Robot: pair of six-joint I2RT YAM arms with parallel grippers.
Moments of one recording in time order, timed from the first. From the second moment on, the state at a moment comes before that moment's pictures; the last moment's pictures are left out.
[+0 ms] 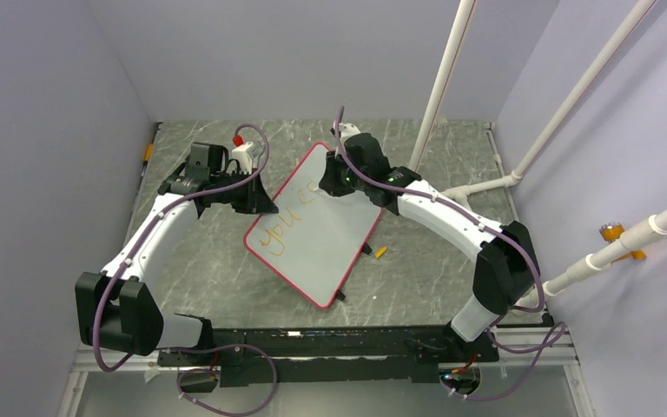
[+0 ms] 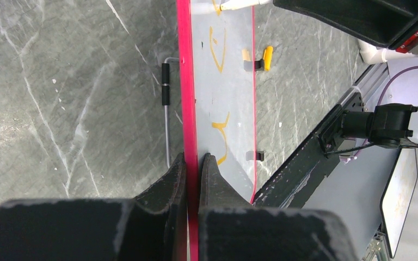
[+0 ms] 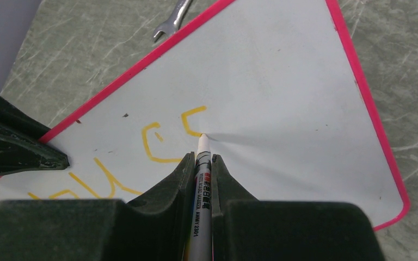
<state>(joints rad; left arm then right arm) -0.19 1.33 1.11 -0.62 0.67 -0.13 0.69 1.62 1.34 -0.26 -0.08 0.36</state>
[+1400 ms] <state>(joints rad) -0.20 1.33 1.11 -0.62 0.67 -0.13 0.69 1.65 1.38 -0.28 -0.03 0.36</state>
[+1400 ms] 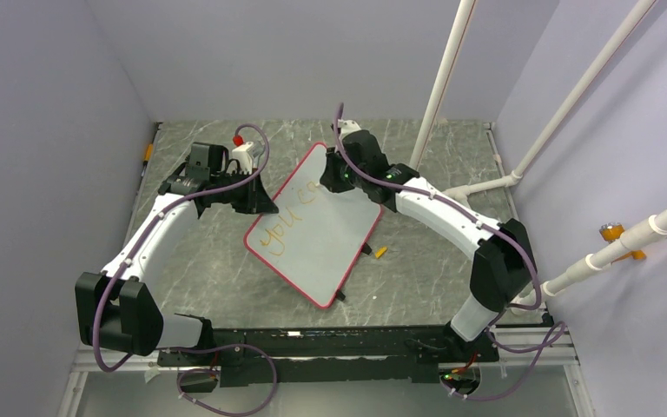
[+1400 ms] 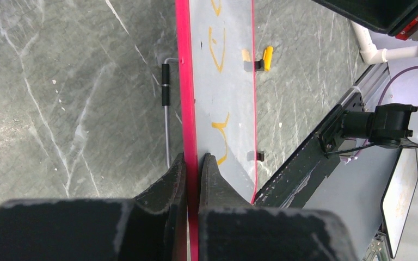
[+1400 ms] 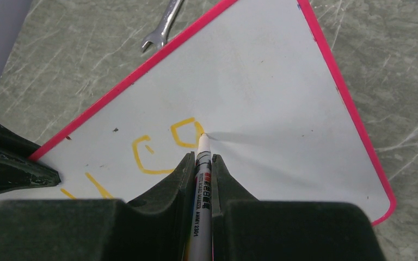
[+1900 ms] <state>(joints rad) -0.20 1.33 1.11 -0.61 0.67 -0.13 0.69 1.64 1.36 -0.30 0.04 0.35</state>
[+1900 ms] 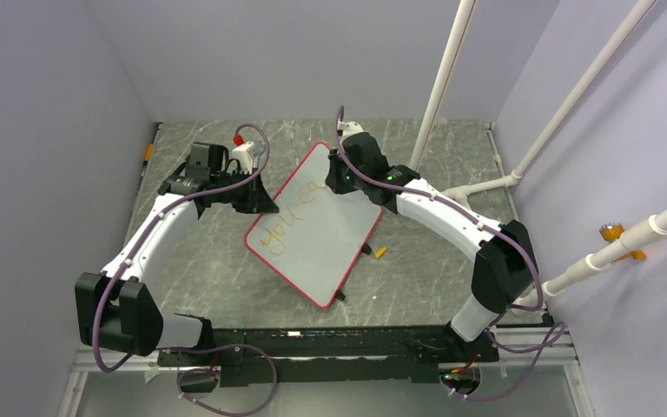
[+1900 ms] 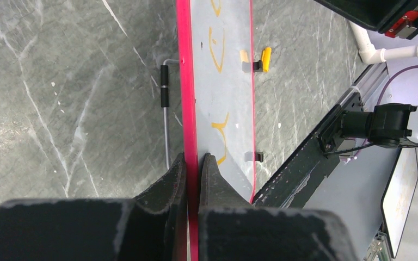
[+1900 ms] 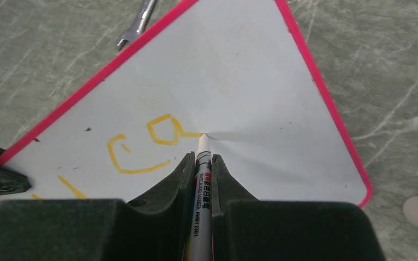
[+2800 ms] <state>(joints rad) -0.21 1.31 1.11 -0.61 0.68 -0.13 0.69 1.60 1.44 -0.30 0.06 0.33</state>
